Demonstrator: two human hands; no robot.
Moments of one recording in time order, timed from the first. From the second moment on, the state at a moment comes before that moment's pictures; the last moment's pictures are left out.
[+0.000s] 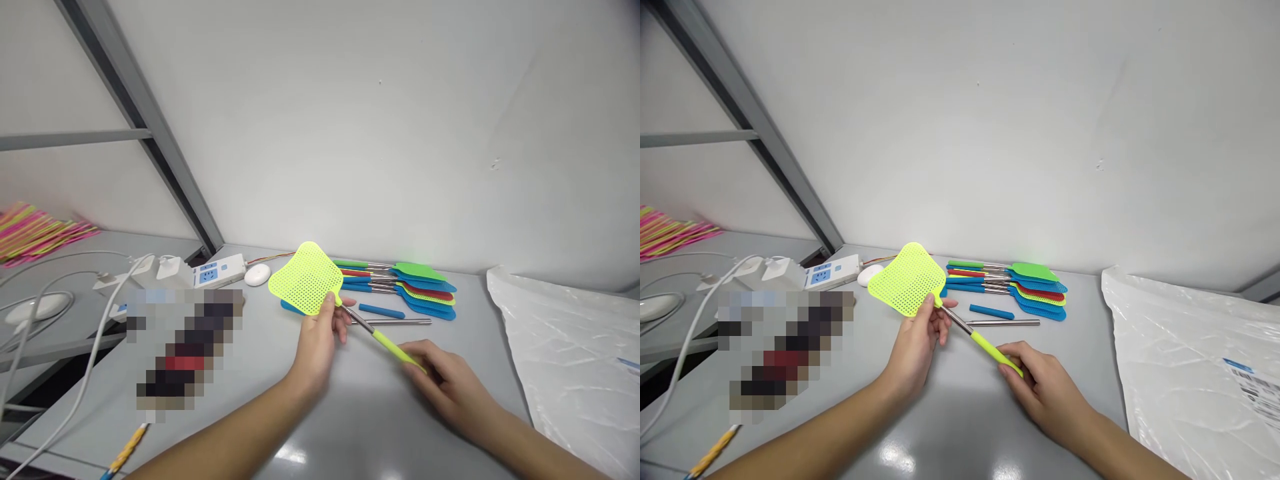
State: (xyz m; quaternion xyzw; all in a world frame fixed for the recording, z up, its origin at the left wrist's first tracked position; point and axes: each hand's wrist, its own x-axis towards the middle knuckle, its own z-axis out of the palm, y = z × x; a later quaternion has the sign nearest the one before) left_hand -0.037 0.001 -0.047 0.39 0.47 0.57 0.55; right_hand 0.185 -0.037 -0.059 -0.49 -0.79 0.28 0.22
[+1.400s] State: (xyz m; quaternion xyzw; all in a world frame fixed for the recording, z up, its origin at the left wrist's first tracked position) left_hand -0.033 0.000 -0.051 0.50 0.40 0.44 0.63; right_hand 0.188 -0.034 -0.059 -0.49 -0.79 0.28 0.23
